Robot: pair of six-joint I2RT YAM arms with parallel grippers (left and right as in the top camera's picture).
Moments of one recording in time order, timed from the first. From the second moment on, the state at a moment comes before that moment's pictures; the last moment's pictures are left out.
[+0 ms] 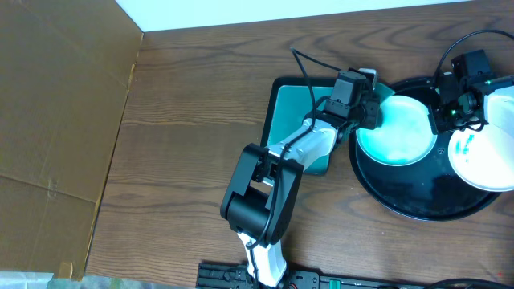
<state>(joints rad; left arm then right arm) -0.41 1.93 1.12 -0.01 0.16 -0.23 0.24 2.02 1.32 -0.58 -0.28 0.01</state>
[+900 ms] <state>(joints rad) -0.47 1.98 1.12 0.01 0.12 -0.23 0.24 2.02 1.32 -0.57 -0.28 0.01</state>
